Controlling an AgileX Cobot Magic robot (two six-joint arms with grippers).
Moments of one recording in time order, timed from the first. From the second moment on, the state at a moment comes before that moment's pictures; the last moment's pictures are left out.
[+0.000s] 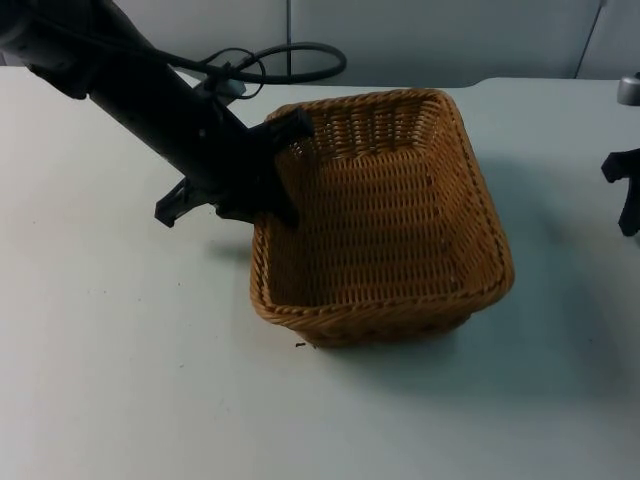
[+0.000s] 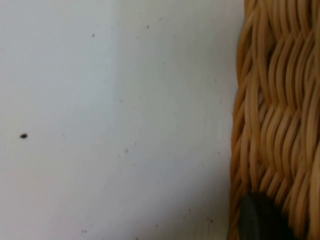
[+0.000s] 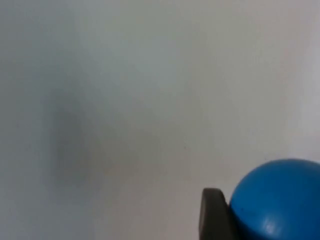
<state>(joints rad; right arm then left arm) -0.07 2.17 -1.47 0.10 0.75 -0.23 -0.27 2.36 -1.58 -0.92 0.78 0.31</state>
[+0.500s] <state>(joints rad) 0.37 1.81 -1.48 0.11 0.72 -0.23 -0.27 2.36 -1.58 -0.92 0.78 0.30</state>
